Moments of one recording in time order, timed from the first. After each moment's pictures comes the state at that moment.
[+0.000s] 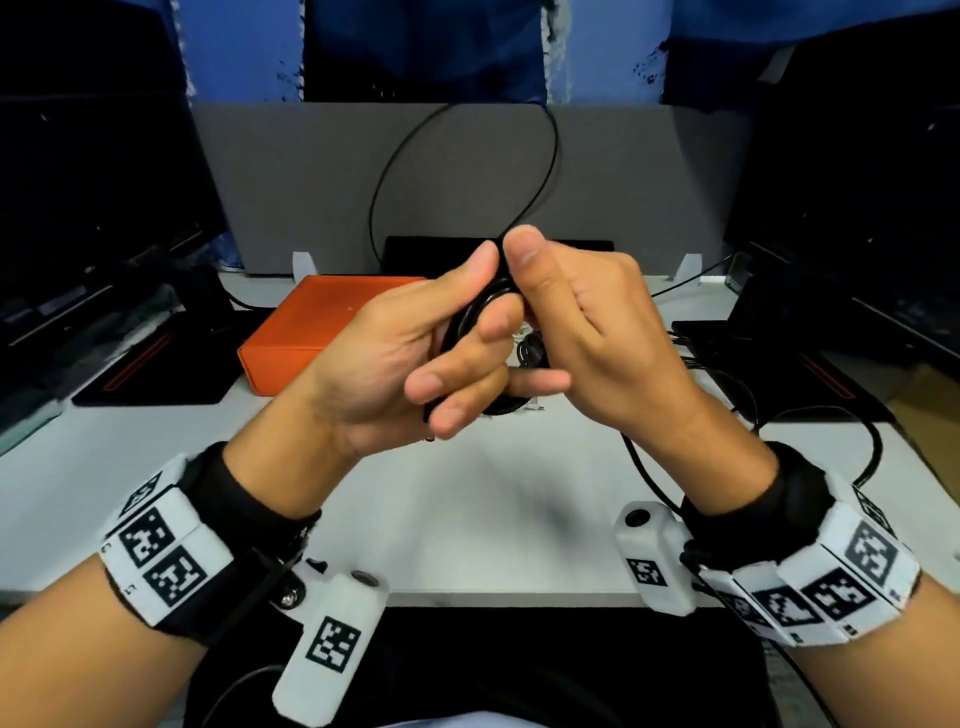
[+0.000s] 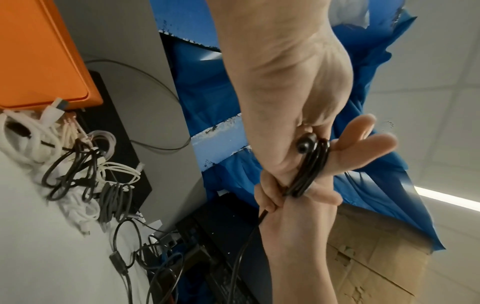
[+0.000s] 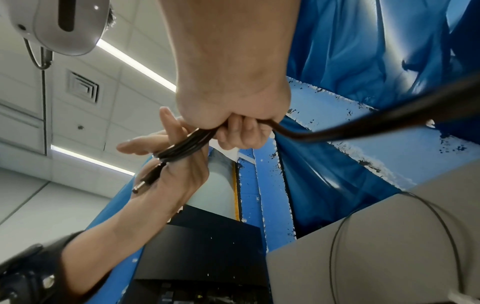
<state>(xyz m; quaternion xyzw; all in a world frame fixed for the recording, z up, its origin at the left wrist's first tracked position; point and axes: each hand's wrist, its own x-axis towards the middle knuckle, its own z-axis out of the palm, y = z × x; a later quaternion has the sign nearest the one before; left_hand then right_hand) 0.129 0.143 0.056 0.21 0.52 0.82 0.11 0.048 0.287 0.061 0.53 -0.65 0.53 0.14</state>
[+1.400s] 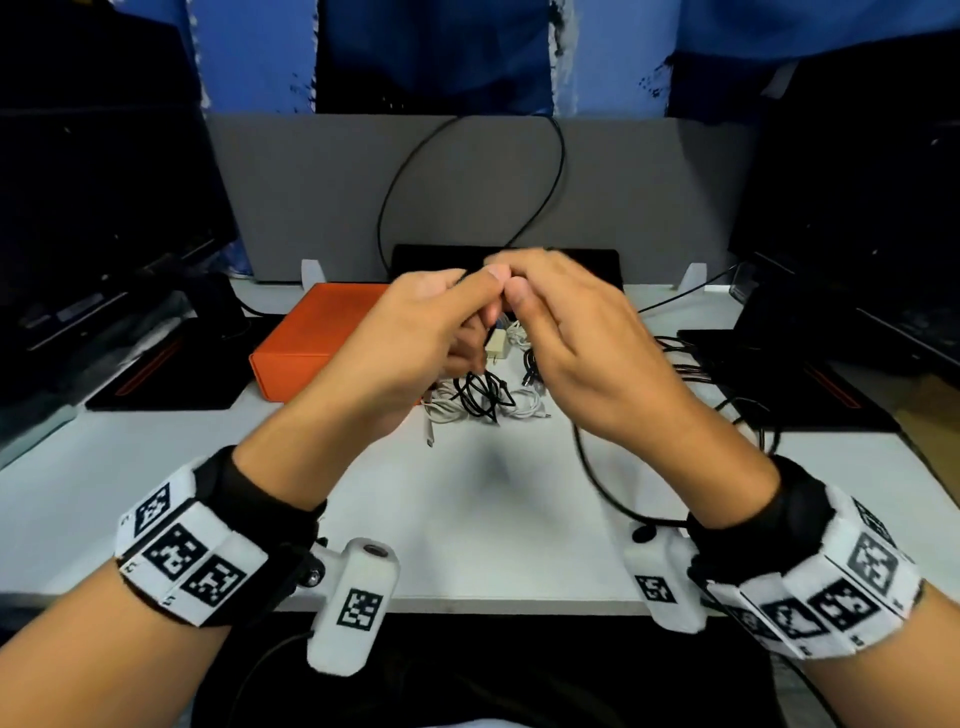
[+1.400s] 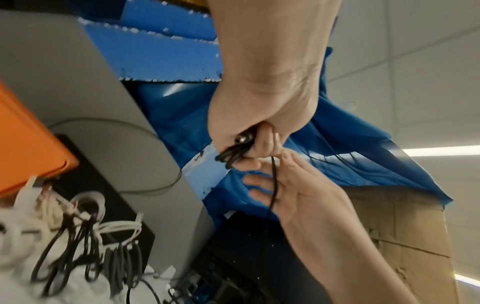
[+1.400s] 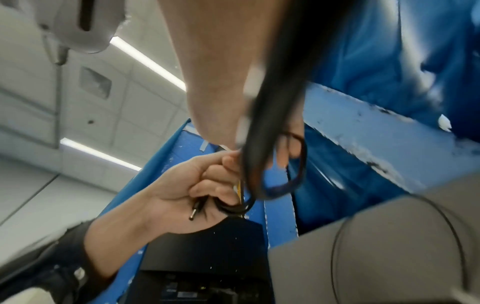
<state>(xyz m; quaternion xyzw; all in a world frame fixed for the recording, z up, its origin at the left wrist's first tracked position) 0.115 0.140 0.059 -0.03 0.75 0.63 -0.20 0.031 0.278 0.048 0.51 -0.75 0.37 0.21</state>
